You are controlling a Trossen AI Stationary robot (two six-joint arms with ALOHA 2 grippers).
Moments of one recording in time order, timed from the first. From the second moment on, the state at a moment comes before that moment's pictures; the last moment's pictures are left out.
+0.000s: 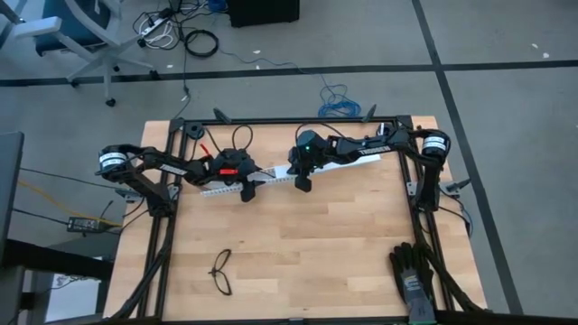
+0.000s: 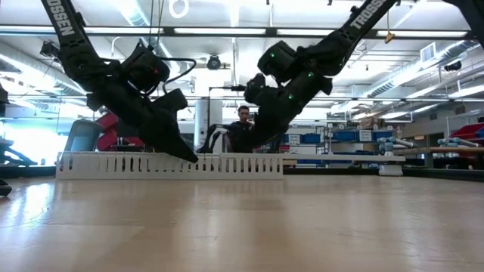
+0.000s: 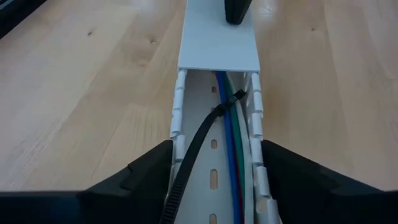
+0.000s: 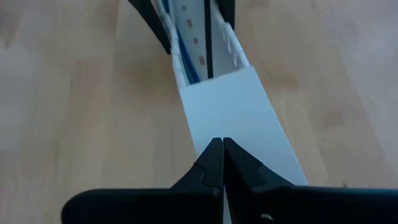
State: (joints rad) left arm 0.37 1.52 0.42 0.49 0.10 0.08; right arm -0.32 1.88 1.12 0.01 -0.24 -0.09
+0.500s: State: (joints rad) left arm 0.37 1.52 0.42 0.50 0.10 0.08; right arm -0.30 2.06 1.29 0.06 -0.35 -0.12
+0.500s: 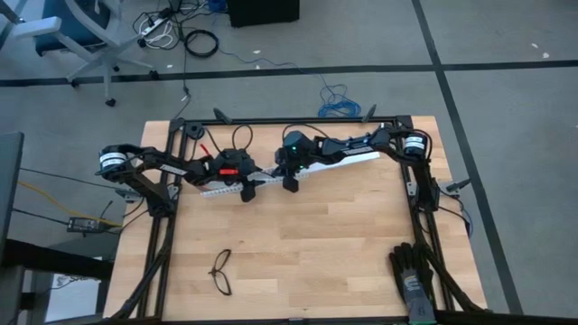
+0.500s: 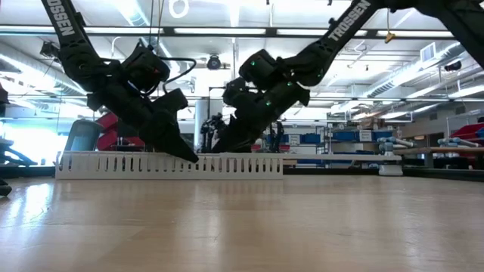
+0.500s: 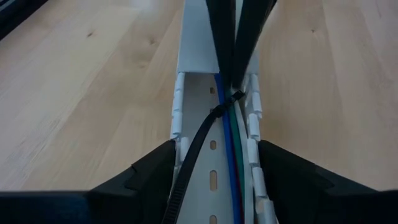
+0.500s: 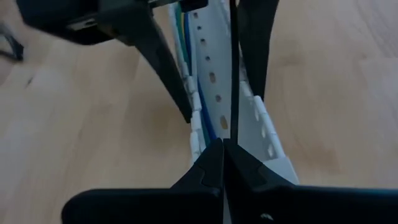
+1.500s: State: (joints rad) left arm 0.37 1.52 0.42 0.59 0.07 0.07; right arm -0.31 1.93 1.26 -0.03 -0.31 -0.16
